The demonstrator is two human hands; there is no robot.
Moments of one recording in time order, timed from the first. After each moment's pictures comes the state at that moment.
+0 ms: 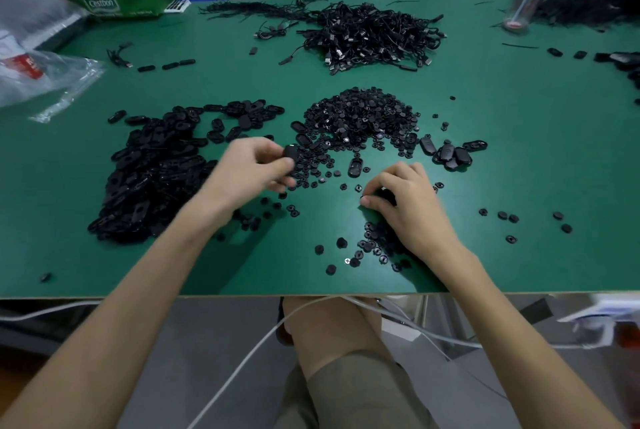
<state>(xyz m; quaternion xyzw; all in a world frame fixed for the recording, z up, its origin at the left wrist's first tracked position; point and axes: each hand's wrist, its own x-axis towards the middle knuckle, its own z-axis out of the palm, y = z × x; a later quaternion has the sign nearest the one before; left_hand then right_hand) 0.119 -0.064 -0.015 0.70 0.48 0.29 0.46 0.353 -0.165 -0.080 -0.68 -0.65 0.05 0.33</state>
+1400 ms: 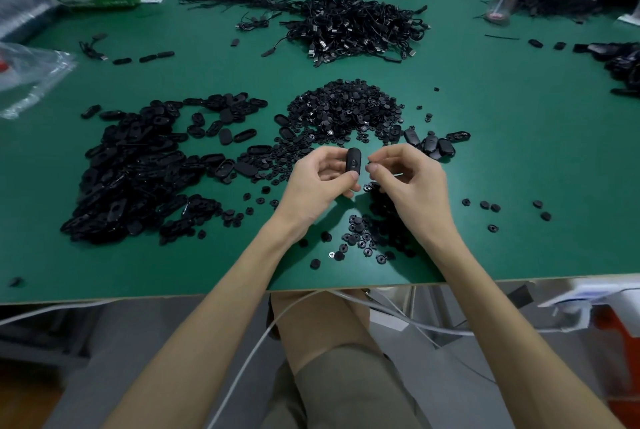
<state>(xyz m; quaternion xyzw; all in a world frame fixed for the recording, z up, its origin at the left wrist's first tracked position) 0.210 -0.093 -0.074 0.66 0.33 0.38 0.56 0.361 -0.174 -0.068 -0.65 -0.51 0.17 0.55</state>
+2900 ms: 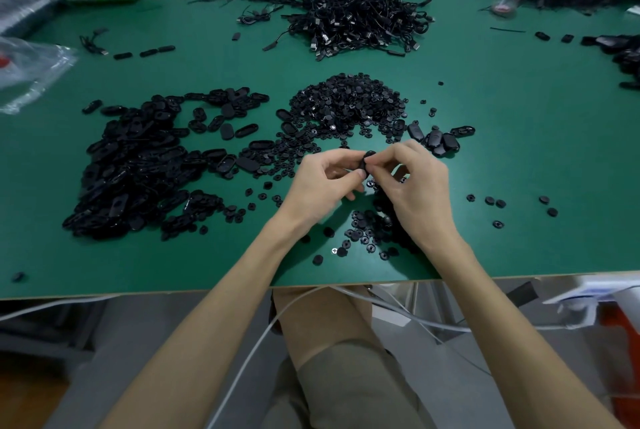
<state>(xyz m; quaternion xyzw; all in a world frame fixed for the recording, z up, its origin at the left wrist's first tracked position) 0.211 -0.094 -0.077 0.70 0.31 0.36 0.53 0.359 -0.173 -0.073 -0.65 -0.58 0.03 0.50</state>
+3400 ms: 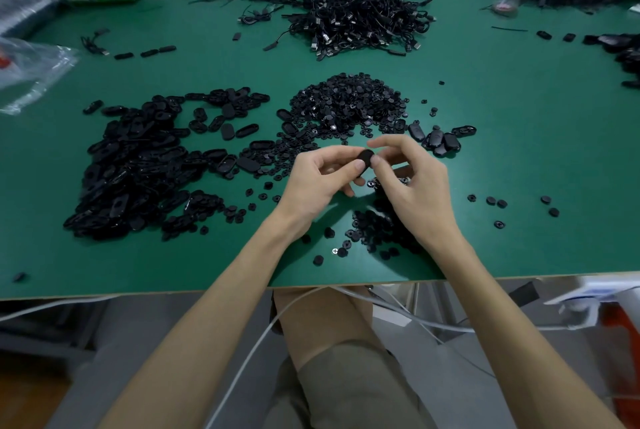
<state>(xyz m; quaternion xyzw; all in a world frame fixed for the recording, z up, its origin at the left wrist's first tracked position) 0.208 -0.094 -0.073 0.65 0.28 0.39 0.58 0.355 -0.176 -0.067 -0.63 -0.56 0.09 0.54</state>
